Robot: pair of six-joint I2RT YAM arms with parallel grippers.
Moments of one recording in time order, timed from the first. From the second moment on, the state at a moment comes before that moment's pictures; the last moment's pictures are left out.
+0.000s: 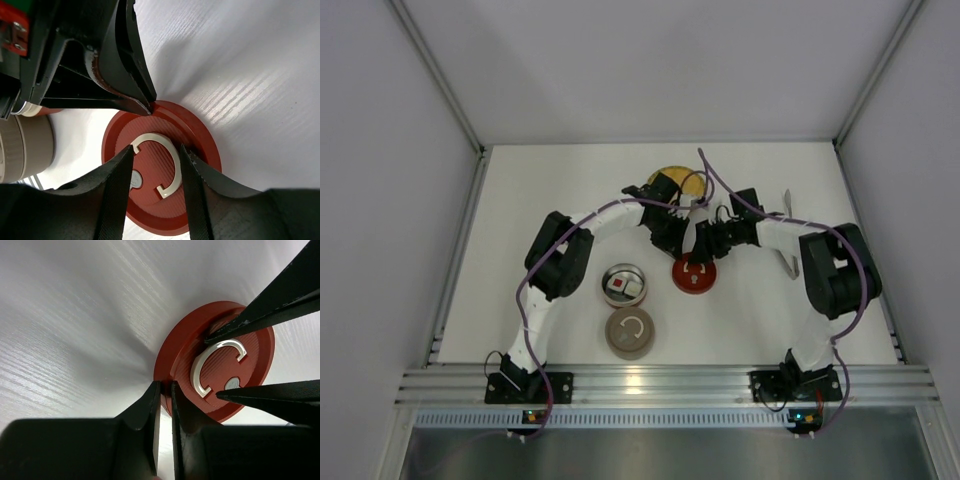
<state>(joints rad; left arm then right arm) -0.67 2.24 1.75 -0.65 0.45 -0.11 0.30 1.78 0.99 -0.21 -0.73 -0.07</state>
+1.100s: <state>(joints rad) -0.67 2.25 1.75 -0.75 0.49 -0.10 0.30 1.80 1.04 -0.52 -1.11 -0.21</state>
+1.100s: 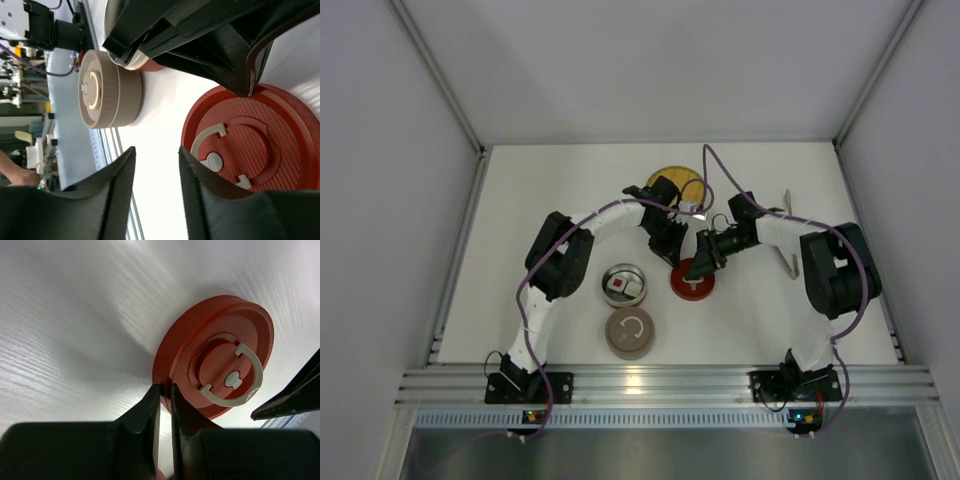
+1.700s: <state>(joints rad) -0.67 2.19 1.68 -0.63 0.48 -0.07 0.29 1.42 0.97 -0.53 -0.97 -0.23</state>
